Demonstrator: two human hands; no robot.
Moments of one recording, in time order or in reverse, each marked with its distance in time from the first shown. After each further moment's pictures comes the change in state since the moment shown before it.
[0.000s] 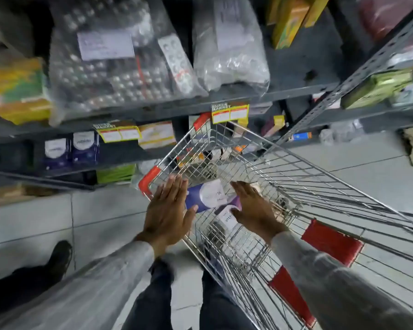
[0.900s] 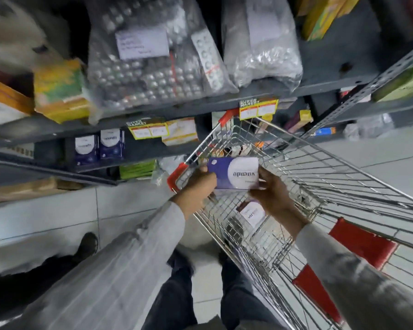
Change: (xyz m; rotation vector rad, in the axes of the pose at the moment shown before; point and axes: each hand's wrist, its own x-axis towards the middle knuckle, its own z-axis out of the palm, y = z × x) left_hand 0.066 0.017 -0.046 -1.075 -0.271 -0.715; right_hand 0.024 -0.030 -0.003 0.826 0.106 0.198
